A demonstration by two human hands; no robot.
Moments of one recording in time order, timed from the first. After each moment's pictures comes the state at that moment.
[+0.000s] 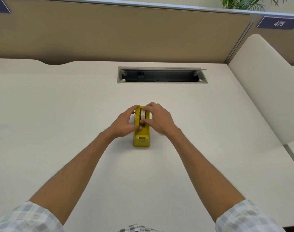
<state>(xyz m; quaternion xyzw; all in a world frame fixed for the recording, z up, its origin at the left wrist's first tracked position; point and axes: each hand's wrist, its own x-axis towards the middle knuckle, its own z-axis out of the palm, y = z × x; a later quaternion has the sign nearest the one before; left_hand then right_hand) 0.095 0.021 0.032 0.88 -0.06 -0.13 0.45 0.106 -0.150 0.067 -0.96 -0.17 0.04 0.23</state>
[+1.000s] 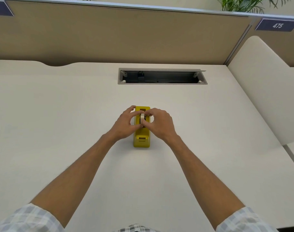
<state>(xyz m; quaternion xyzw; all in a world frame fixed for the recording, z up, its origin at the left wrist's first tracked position) 0.091 0.016 0.027 0.91 -0.08 -0.05 0.41 0.086 -0.151 0.059 -0.94 -0.12 -0.06 0.31</state>
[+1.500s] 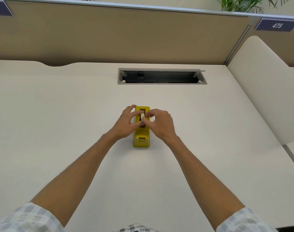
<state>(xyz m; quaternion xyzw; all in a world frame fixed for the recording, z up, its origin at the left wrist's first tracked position) 0.091 0.013 0.031 0.90 -0.08 -0.06 0.42 0.085 -0.151 0.056 -0.94 -0.08 -0.05 0.34</state>
